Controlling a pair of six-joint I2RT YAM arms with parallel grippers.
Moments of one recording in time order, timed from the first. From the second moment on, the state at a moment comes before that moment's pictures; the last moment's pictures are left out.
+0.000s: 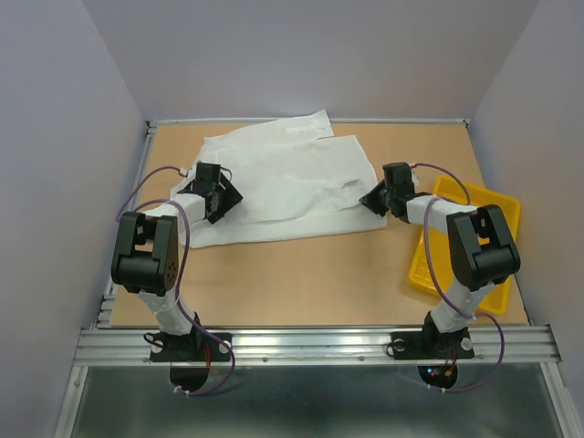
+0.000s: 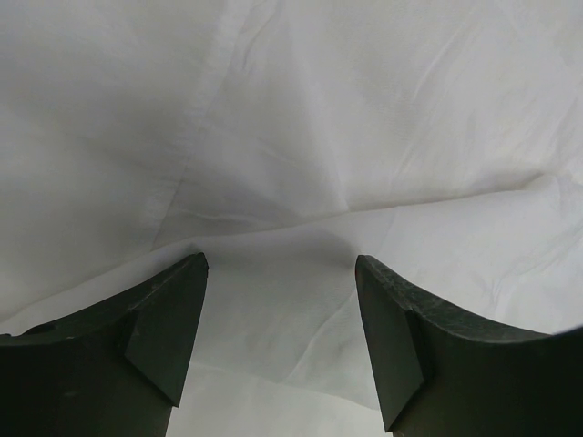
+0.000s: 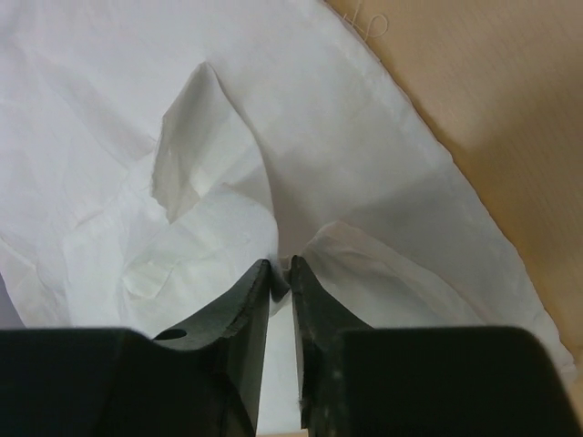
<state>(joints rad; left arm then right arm) -0.15 1.70 0.96 -0.15 -0.08 -0.80 0.23 1.74 0.95 0.02 0.03 1.05</state>
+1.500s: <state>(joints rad) -0.16 1.62 1.08 -0.26 -0.07 -0.72 0.19 1.57 0.95 -0.13 -0.01 0.81</state>
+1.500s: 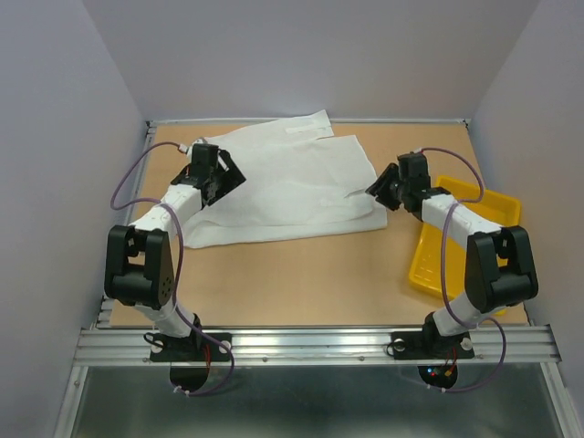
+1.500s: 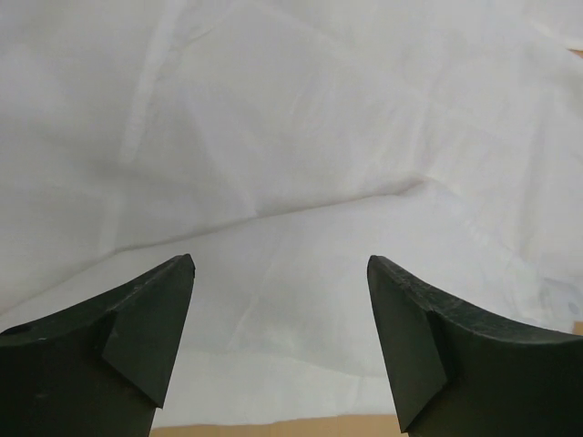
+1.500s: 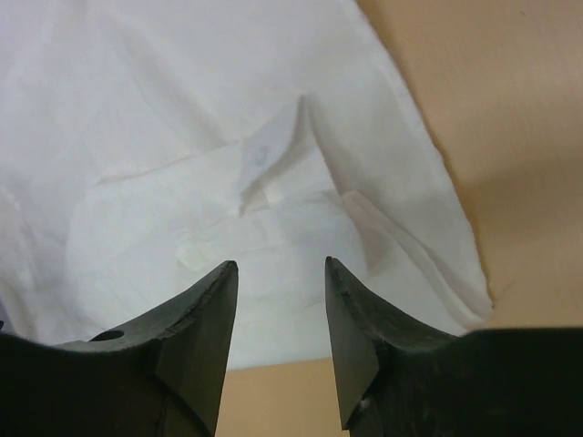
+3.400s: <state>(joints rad) -0.01 1.28 0.69 -0.15 -0.10 -0.90 0.25 1.60 0.91 0.16 -0.30 0.69</state>
